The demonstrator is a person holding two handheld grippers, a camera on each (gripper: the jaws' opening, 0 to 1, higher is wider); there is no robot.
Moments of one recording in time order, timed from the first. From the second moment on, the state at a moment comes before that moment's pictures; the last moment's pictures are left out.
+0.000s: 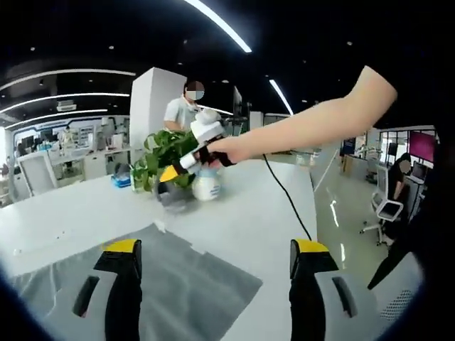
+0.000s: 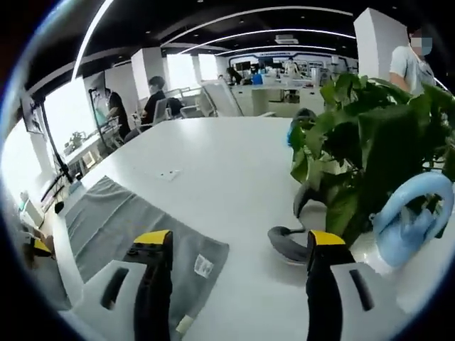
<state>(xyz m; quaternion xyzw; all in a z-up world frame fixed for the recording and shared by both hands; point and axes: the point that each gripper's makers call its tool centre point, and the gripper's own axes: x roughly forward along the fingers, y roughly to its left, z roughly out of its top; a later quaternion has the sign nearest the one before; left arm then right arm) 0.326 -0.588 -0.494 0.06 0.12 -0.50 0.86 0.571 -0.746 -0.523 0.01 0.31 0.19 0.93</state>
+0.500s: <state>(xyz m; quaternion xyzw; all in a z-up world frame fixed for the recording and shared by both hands) 0.318 -0.623 -0.539 0.14 0.14 -0.54 0.82 0.597 -0.719 -0.574 -0.01 0.36 0.20 0.91</state>
